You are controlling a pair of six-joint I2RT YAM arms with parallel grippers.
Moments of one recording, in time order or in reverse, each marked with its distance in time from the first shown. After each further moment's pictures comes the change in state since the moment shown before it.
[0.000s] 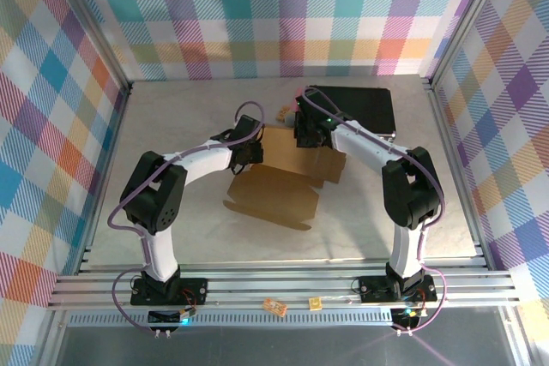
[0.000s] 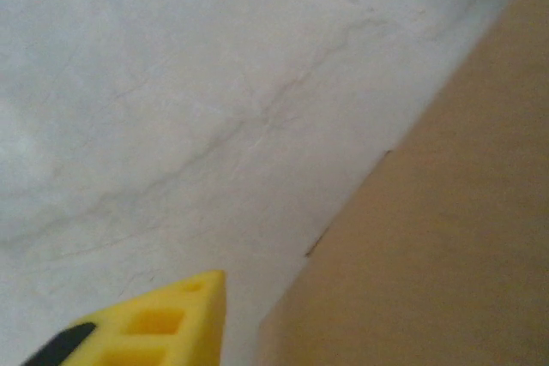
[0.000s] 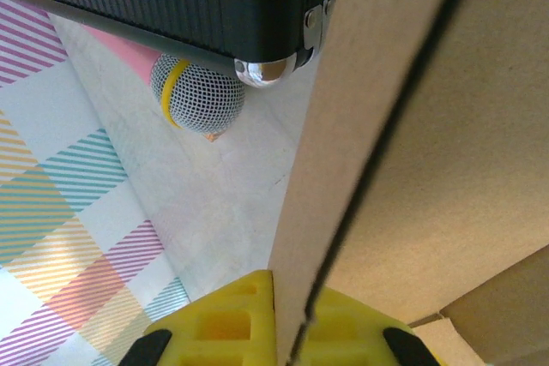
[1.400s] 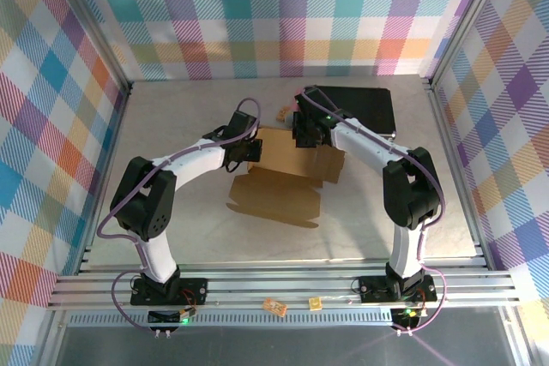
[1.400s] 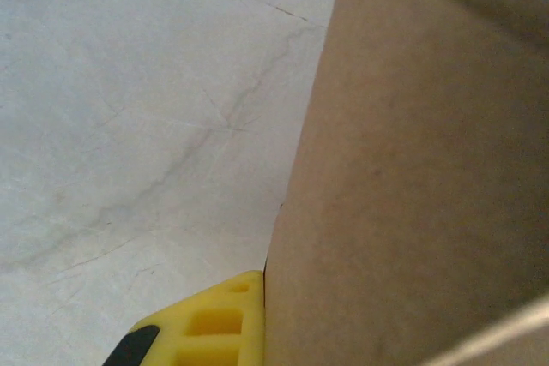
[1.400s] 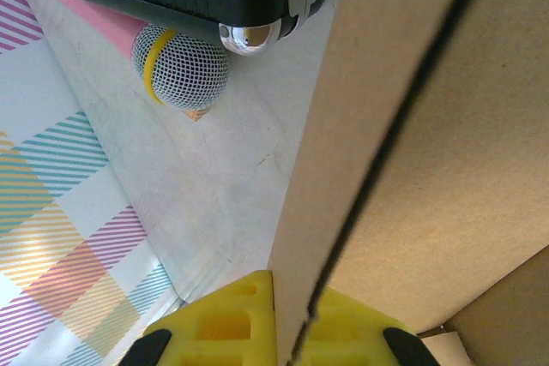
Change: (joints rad) left arm 0.014 -0.074 0.005 -0.034 0.079 0.146; right arm 0.004 0.000 0.037 -0.063 -0.039 -0.016
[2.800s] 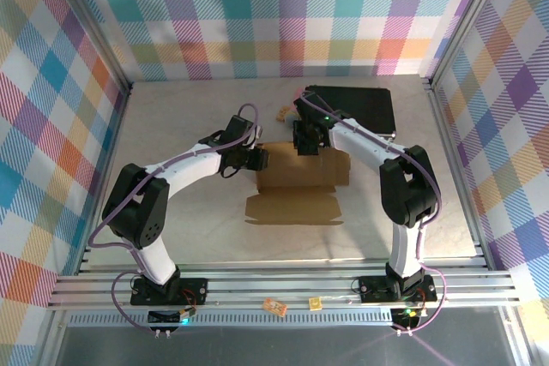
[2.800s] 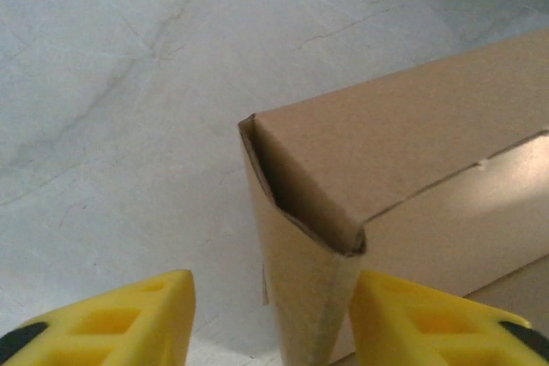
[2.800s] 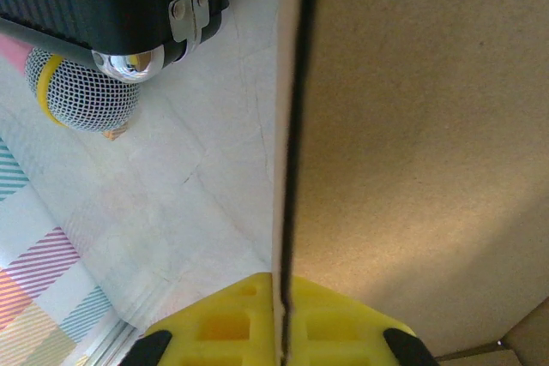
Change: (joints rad) left arm -0.013 -0.074 -0.068 -0.034 0.154 0.010; right arm -0.001 0.024 0.002 -0.095 -0.044 -0.031
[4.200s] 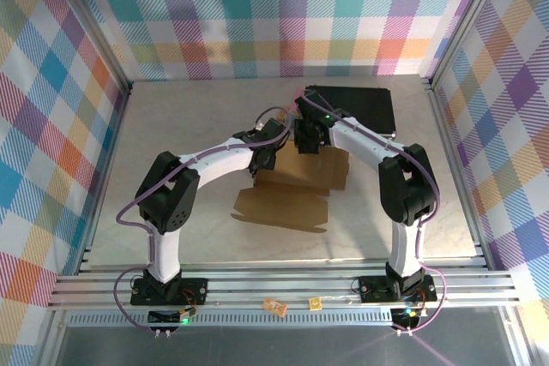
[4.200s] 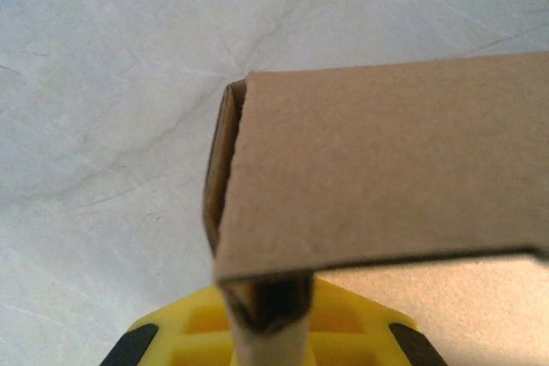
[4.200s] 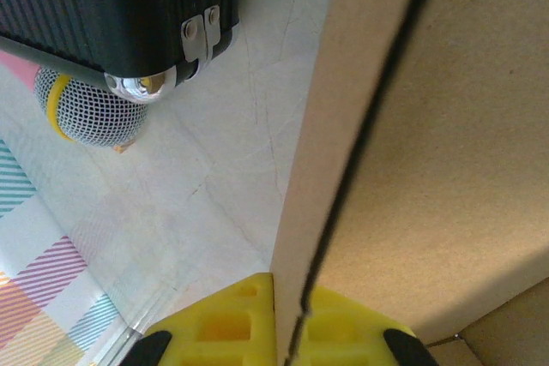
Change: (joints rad) left arm -0.153 0.224 0.253 -0.232 -0.489 -0.138; right arm -0.014 0.018 0.014 0.003 -0.001 0.005
